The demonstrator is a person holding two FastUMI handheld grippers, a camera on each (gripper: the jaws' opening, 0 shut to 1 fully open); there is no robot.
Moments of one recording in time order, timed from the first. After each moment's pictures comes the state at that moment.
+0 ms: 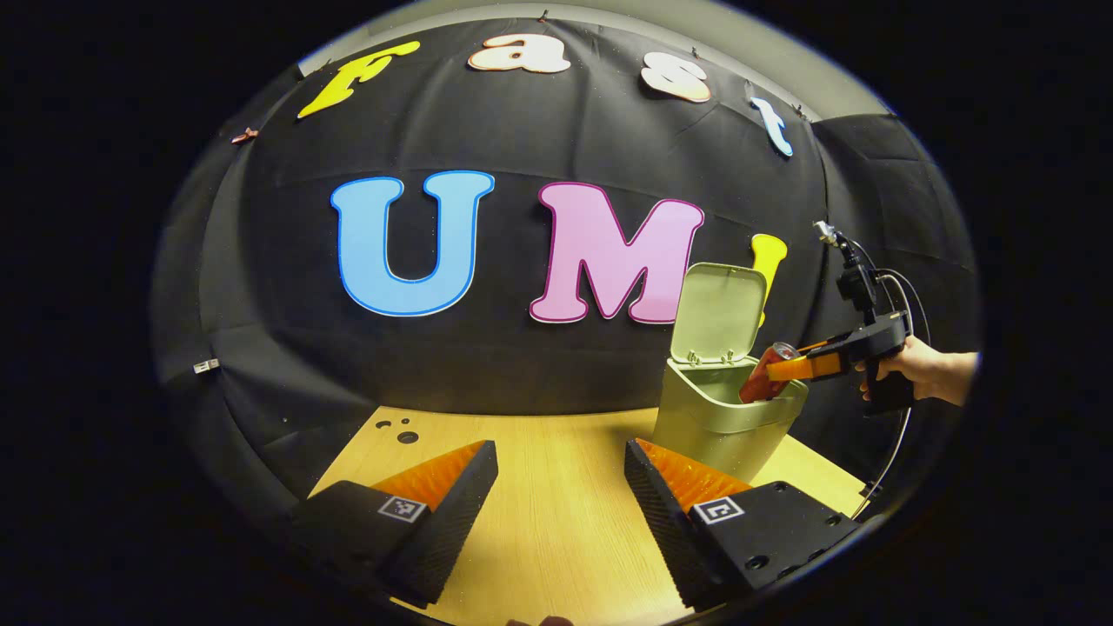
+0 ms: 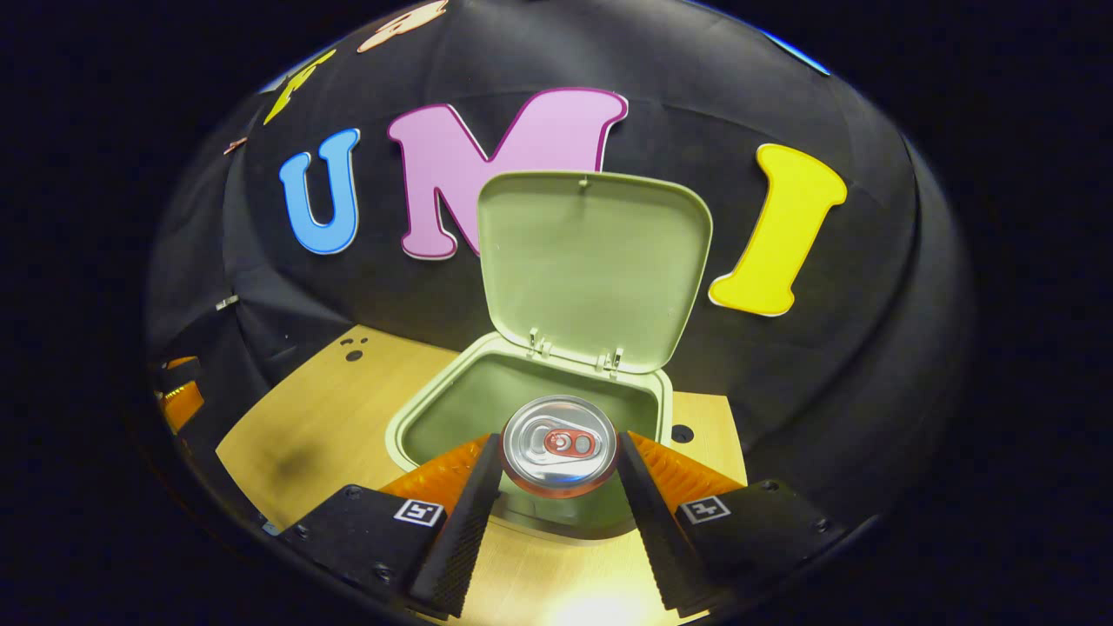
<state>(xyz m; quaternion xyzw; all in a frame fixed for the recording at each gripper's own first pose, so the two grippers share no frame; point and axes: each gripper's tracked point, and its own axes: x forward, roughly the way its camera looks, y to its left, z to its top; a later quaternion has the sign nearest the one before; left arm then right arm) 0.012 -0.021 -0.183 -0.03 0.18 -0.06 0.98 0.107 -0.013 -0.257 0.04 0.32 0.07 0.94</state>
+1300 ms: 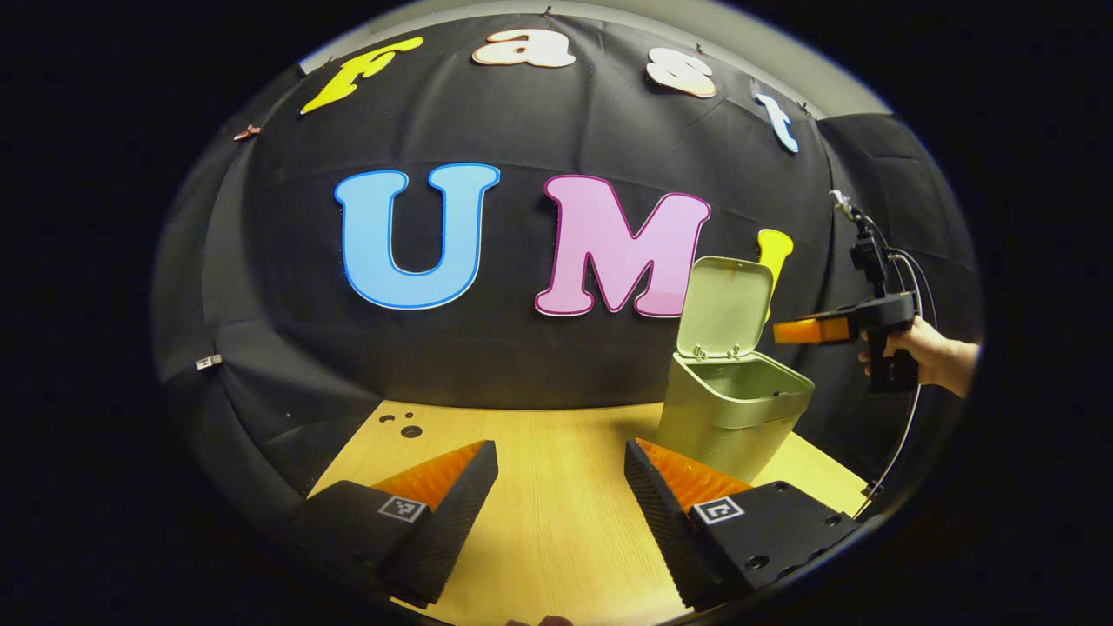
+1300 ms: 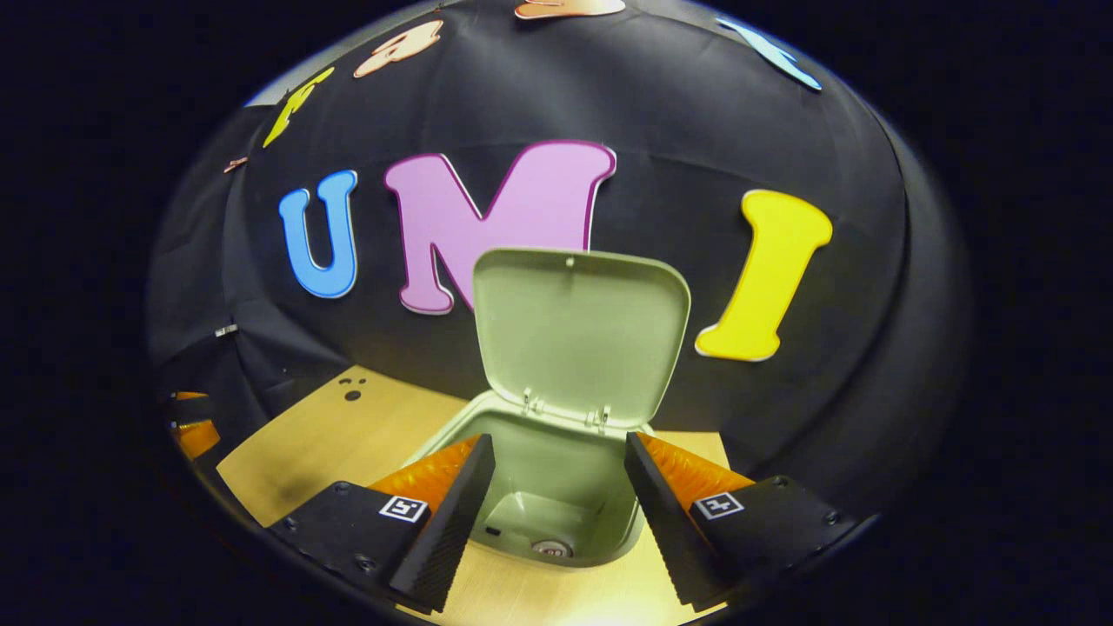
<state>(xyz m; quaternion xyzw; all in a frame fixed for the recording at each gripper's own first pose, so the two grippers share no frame) 0.013 -0.018 -0.188 -0.03 0.18 -0.06 0.98 0.138 -0.029 -0.175 0.05 0.22 0.05 0.97</state>
